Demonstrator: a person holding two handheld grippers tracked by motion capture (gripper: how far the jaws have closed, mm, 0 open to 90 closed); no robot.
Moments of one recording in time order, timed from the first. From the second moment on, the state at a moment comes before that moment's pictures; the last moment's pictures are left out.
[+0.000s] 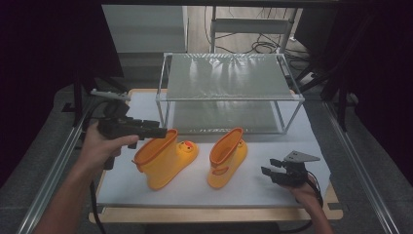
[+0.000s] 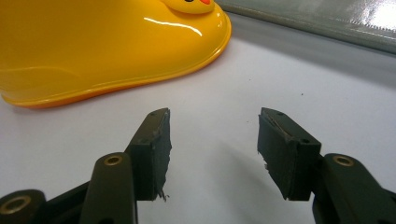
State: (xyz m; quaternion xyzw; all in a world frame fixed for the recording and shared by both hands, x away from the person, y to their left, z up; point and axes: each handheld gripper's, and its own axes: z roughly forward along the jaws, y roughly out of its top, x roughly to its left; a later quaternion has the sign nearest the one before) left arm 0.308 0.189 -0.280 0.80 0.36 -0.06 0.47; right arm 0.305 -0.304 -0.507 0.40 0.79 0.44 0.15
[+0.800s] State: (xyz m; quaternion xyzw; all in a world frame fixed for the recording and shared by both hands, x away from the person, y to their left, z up) left arm 0.352 0.074 -0.272 0.86 0.34 -0.09 0.37; right arm 0.304 -0.299 -0.507 0.39 0.80 0.43 0.14
